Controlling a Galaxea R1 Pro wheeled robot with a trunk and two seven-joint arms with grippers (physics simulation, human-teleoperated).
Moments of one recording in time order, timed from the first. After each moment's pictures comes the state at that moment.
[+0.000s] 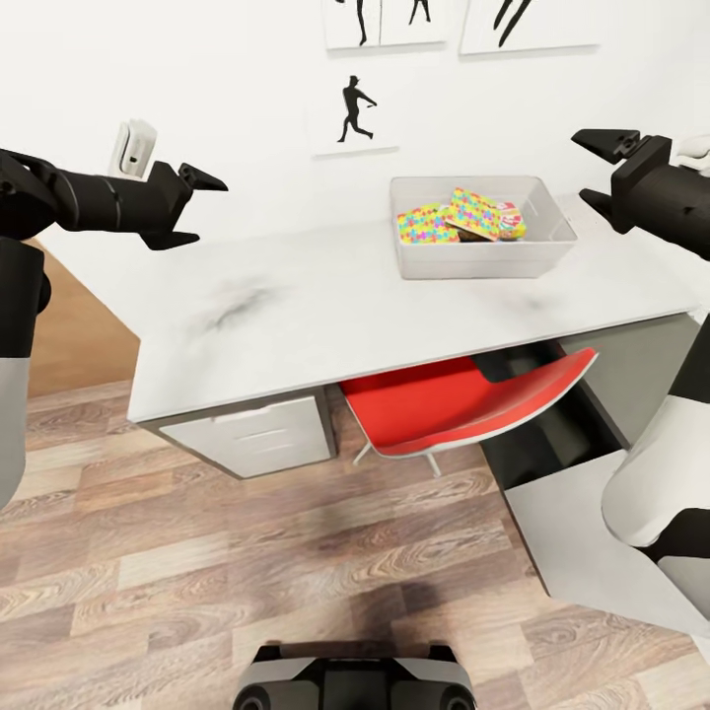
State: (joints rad) left arm -1.49 0.38 -0.26 -1.35 1.94 0.78 0.95; right arm -1.30 -0.18 -0.32 -1.56 -1.20 1.04 -0.29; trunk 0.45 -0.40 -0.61
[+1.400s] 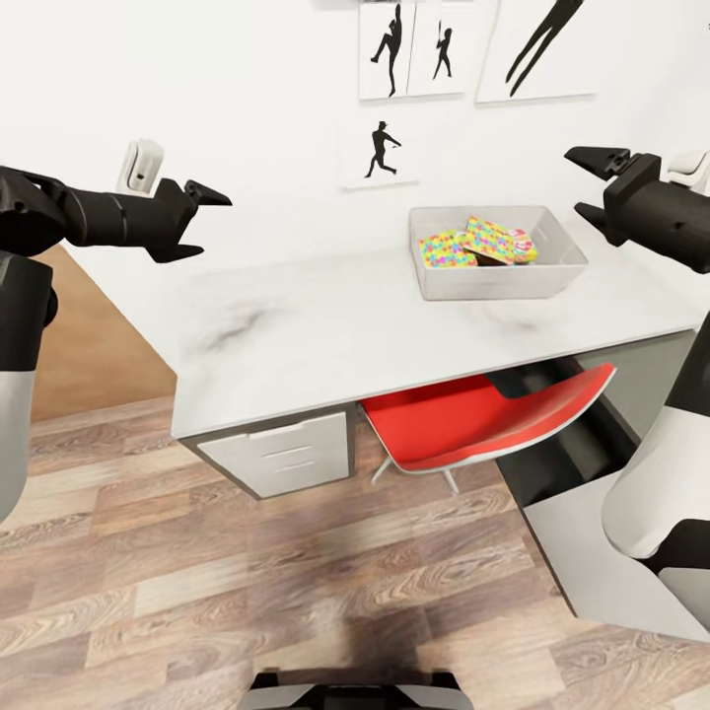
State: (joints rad) left arm -1.45 0.38 -0.26 -1.37 1.94 0.78 0.94; right arm -1.26 -0.18 -0.32 -1.57 -1.20 1.04 -0.29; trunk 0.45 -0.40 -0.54
